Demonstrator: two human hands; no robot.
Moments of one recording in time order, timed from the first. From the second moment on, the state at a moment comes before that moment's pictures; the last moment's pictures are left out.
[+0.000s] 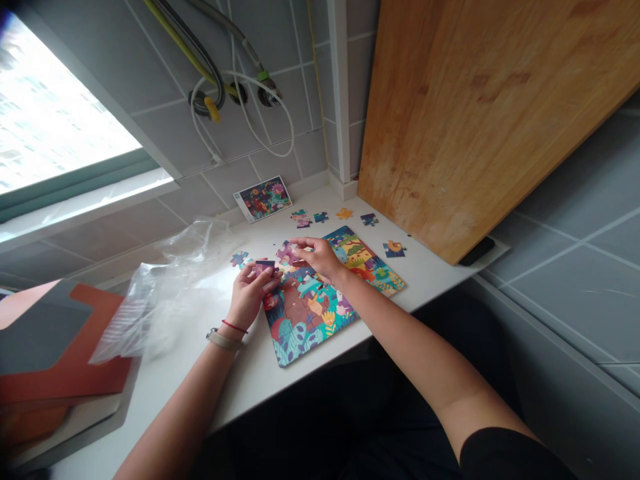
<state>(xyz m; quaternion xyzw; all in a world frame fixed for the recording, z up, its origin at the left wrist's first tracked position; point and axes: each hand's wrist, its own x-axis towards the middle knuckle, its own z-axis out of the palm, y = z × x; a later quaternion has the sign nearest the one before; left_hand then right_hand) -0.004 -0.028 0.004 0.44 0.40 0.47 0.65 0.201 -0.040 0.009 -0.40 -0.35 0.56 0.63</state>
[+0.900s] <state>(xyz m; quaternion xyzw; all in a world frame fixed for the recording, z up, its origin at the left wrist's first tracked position) -0.007 -0.033 0.001 0.58 0.40 0.45 0.54 0.197 -0.040 0.000 -0.40 -0.49 0.54 0.55</state>
